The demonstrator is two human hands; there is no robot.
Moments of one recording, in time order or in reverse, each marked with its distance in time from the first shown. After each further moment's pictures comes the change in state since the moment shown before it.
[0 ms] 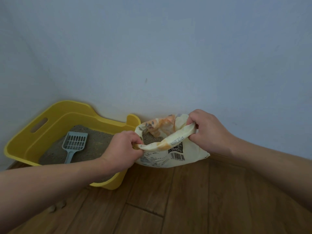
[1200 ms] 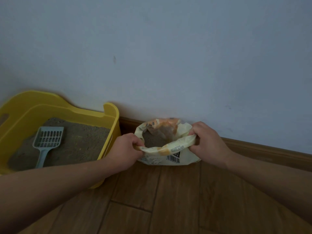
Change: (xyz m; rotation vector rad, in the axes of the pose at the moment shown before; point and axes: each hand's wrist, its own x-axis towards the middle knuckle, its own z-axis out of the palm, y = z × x) left_hand 0.037 -0.004 0.090 -0.025 -0.226 -0.118; right_hand -0.043 0.110 0.066 0.102 -0.041 0.148
